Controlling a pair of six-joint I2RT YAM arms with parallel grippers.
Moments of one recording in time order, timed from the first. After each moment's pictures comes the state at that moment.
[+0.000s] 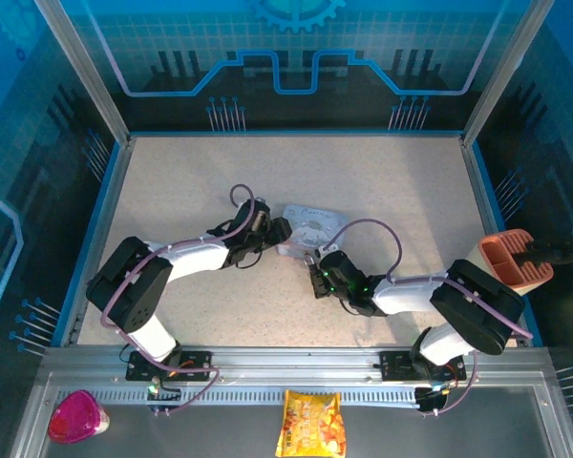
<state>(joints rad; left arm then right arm) -0.58 1.65 0.82 0.06 0.01 -0.94 0.86 1.48 0.45 0.25 0.20 0.52</state>
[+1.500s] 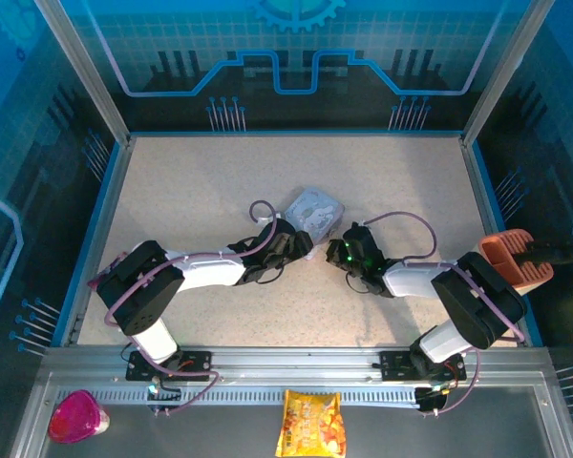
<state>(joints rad) -0.78 1.68 0.82 0.14 -0.10 -1.11 0.58 1.51 0.49 0.32 0.06 0.99</state>
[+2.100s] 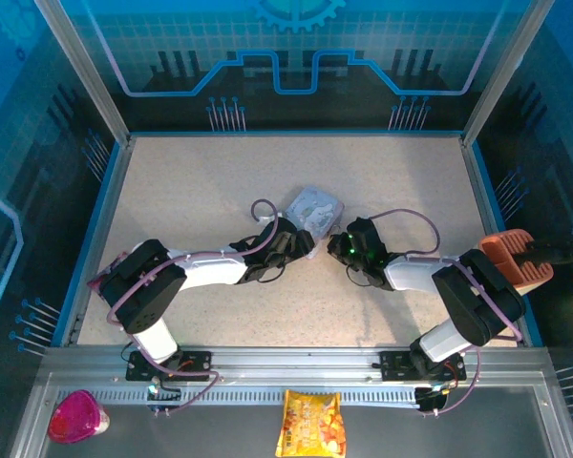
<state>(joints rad) -0.78 1.69 0.83 0.14 -0.10 -1.11 0.52 1.52 0.53 0.28 -0.01 1.05</state>
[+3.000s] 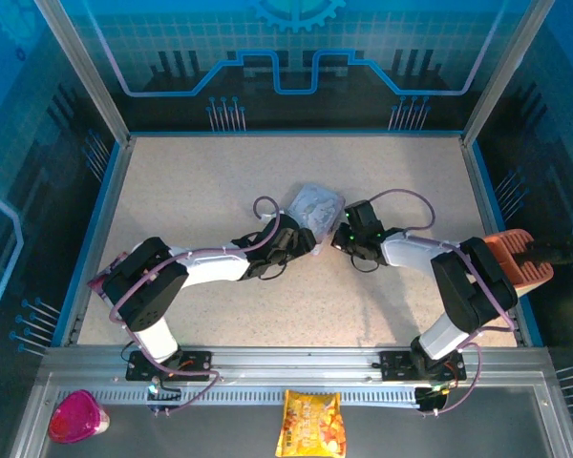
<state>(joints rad) -0.77 1.71 0.88 0.10 -0.10 -1.10 0.45 1.60 0.78 -0.13 0.00 0.83</state>
